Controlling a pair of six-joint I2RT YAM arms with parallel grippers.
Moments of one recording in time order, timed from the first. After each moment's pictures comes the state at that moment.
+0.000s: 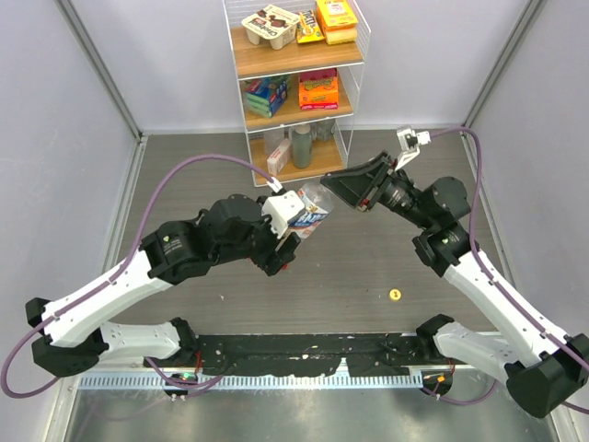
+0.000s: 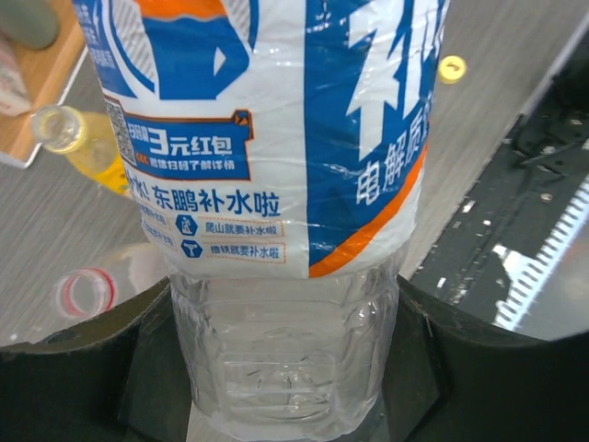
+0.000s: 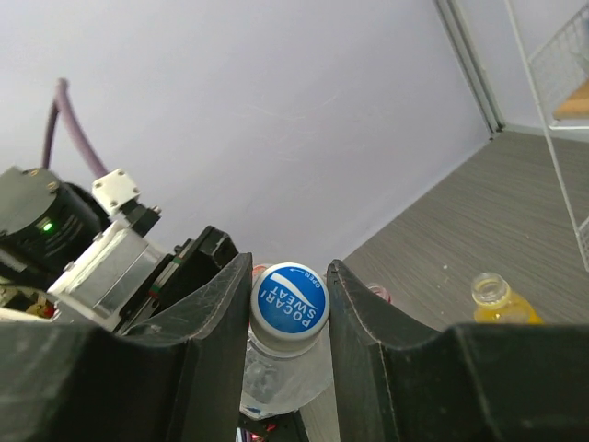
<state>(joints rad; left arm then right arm) -1.07 1.13 1.38 -0.87 -0.13 -0.04 0.51 0.99 0.93 0.38 -0.52 0.79</state>
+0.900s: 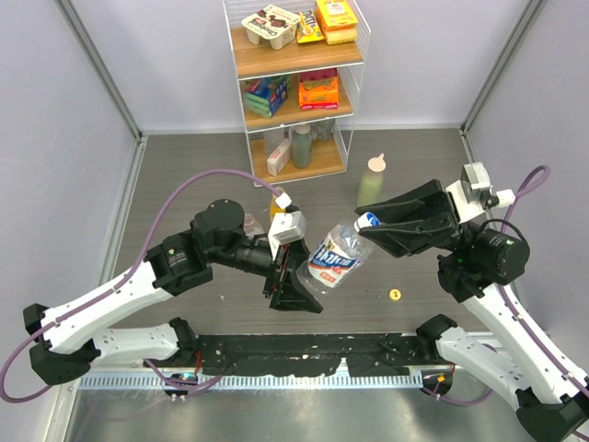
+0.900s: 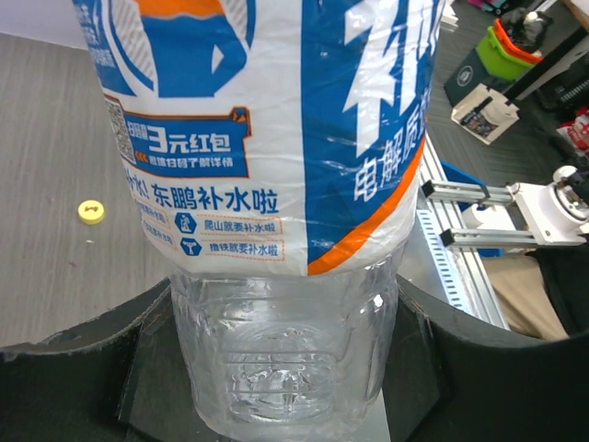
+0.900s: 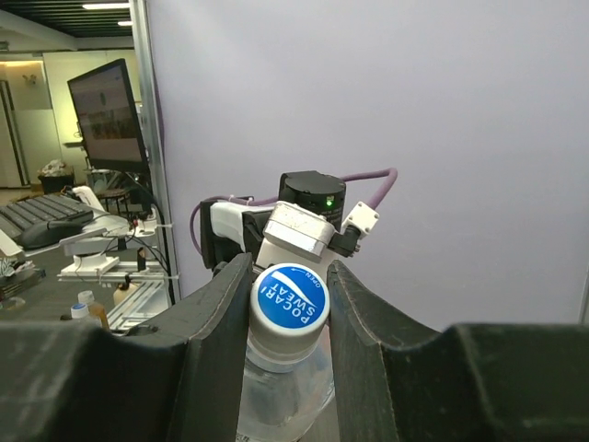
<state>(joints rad) -1.07 1.03 1.17 -0.33 0.72 -0.25 0.52 0.77 0.85 0.89 -0.80 0.82</state>
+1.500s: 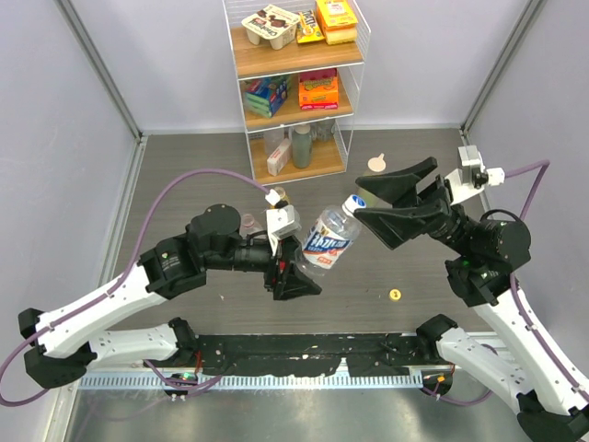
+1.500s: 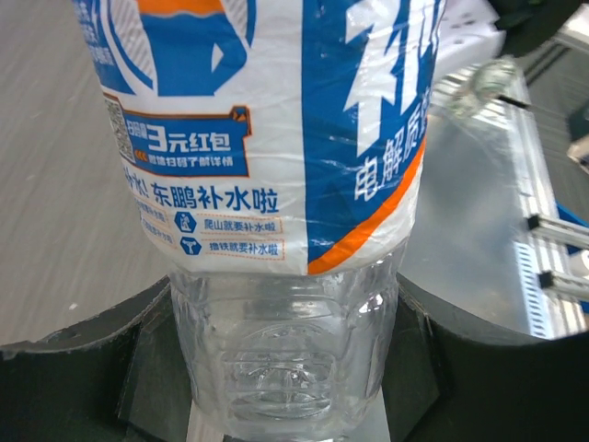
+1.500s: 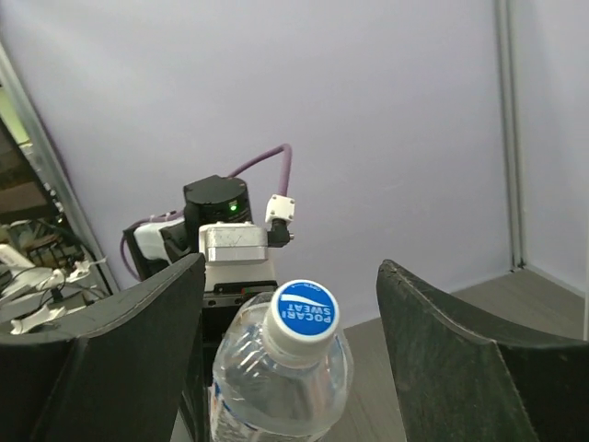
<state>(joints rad) -1.07 0.99 1.14 -0.38 0.50 -0.21 0.52 0.73 0.92 0.51 -0.63 0.71</state>
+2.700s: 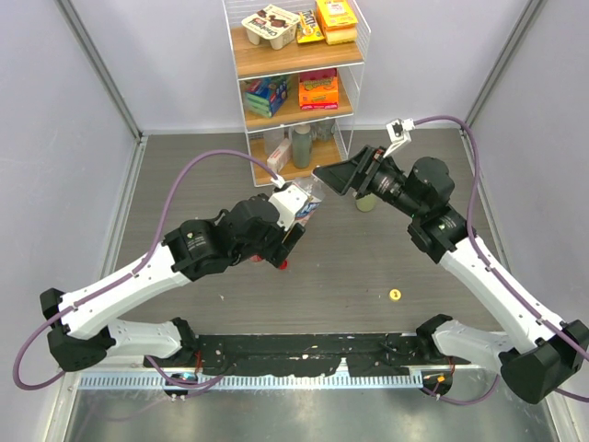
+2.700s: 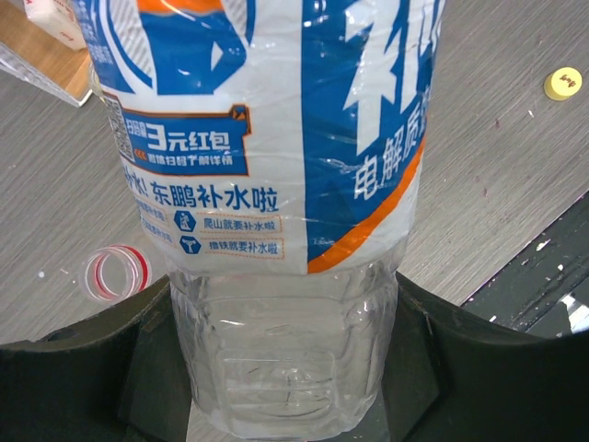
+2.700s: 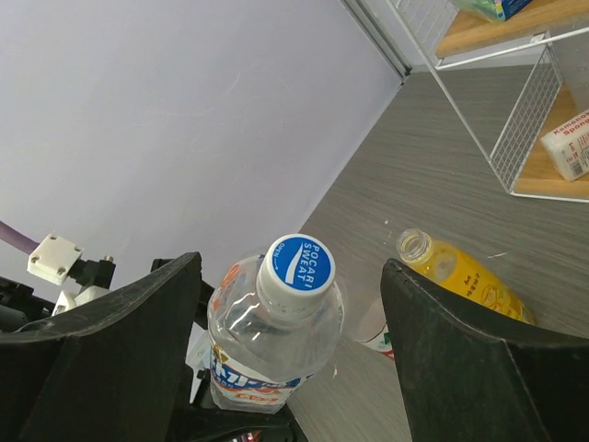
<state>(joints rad) -1.07 1.18 1.32 -0.82 -0.31 -0.12 0.52 1.06 1.04 0.10 -0.36 0.76</state>
